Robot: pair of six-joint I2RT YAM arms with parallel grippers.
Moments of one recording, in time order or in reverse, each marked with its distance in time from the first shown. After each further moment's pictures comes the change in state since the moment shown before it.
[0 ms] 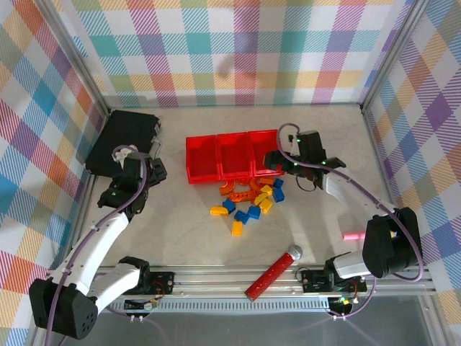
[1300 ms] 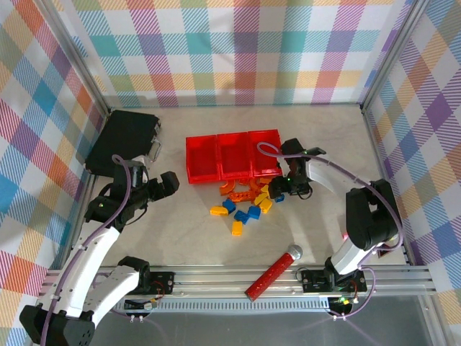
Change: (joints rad) left arm -0.011 -0.138 0.031 -0.219 0.439 -0.051; right arm 0.050 0.249 0.126 -0.491 0.075 -0.270
